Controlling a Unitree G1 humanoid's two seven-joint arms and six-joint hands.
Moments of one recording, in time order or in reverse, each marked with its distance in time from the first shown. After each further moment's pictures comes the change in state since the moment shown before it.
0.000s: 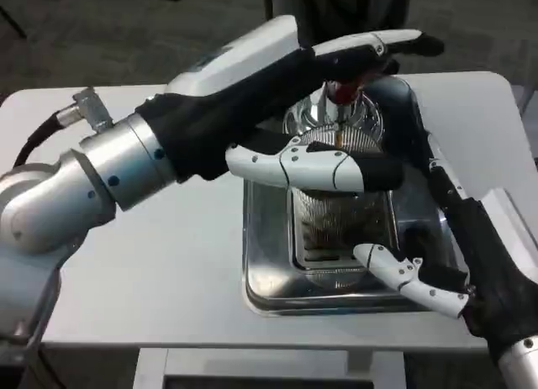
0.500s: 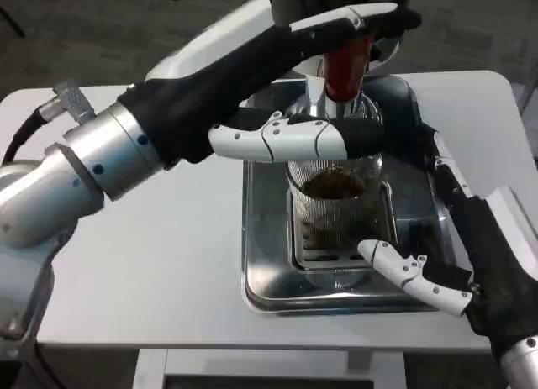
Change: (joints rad) left arm -0.005 -0.014 0.043 0.017 -0.032 0.023 0.026; right arm 0.001 -0.001 -0.004 0.001 0.002 0.001 -0.016
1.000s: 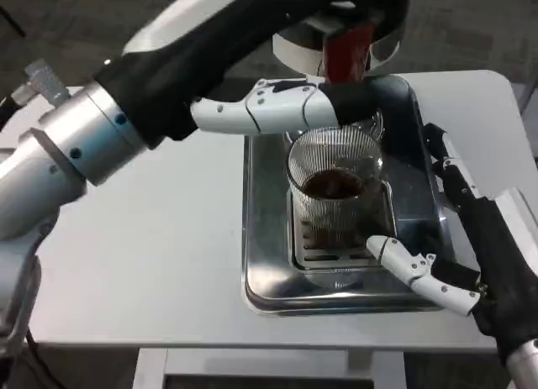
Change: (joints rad) left arm -0.007 -0.011 0.077 -0.071 -0.025 0.040 0.019; right arm 0.009 -0.006 -0.022 -0.001 0.033 -0.001 -0.010
